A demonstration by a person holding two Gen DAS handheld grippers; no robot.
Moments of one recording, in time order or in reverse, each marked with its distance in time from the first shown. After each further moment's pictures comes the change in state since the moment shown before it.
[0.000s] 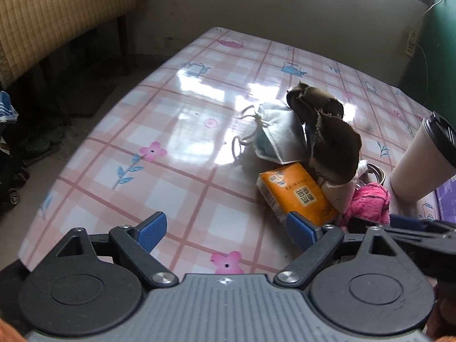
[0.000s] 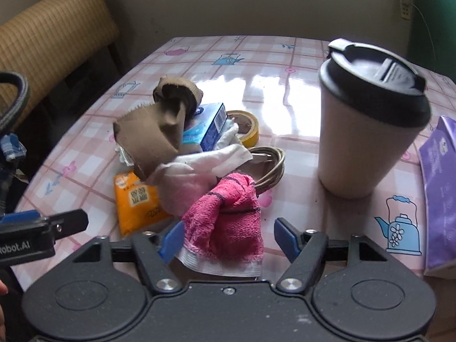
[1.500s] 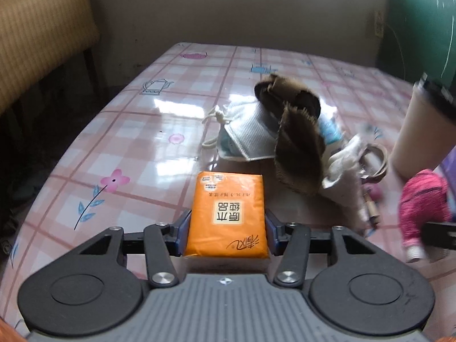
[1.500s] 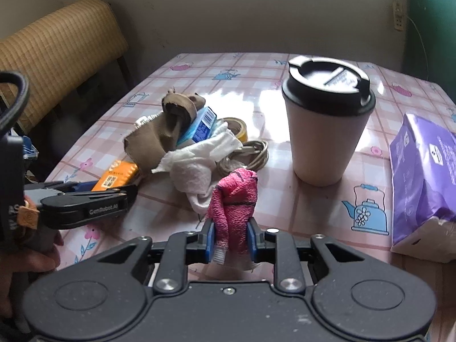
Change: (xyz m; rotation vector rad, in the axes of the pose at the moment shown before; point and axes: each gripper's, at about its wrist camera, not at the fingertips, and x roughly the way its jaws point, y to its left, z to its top) left arm 0.021 -0.015 -0.009 0.165 -0.098 -0.020; right arm -0.059 -0.022 -0.022 0.006 -0.097 0.066
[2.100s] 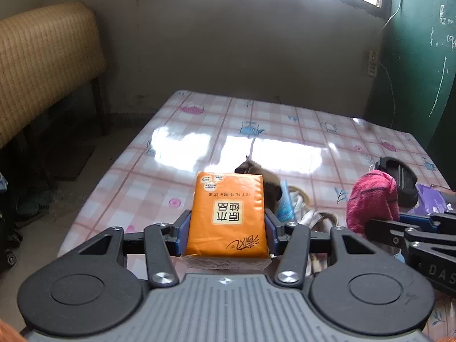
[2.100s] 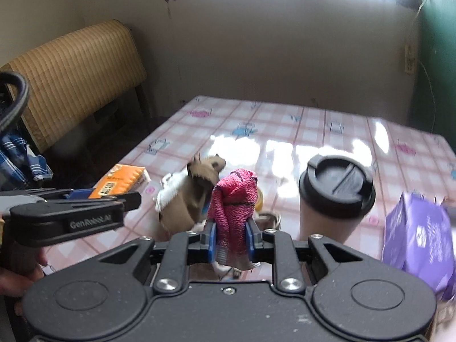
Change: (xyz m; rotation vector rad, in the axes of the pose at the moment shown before) left arm -0.074 -0.020 0.056 -0.038 -0.102 -0.013; right arm -0.041 0.017 0.059 -0.071 -0.123 0.010
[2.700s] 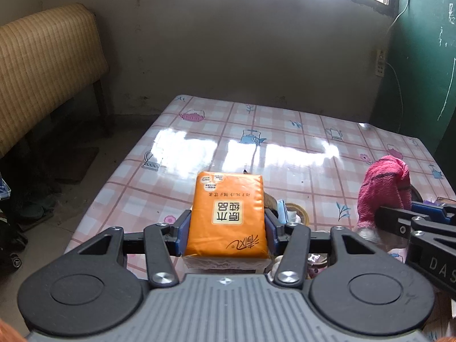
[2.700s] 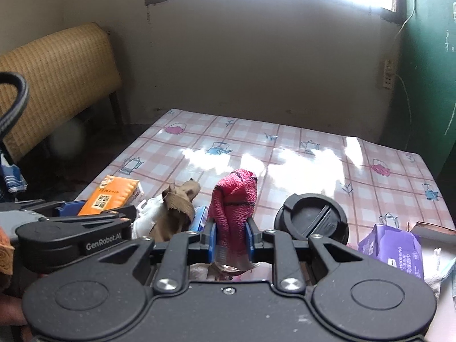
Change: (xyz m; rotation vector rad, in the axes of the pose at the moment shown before) left arm 0.012 -0.015 0.026 -0.004 0.019 0.034; right arm -0.001 0.002 0.034 0.005 -0.017 -0.122
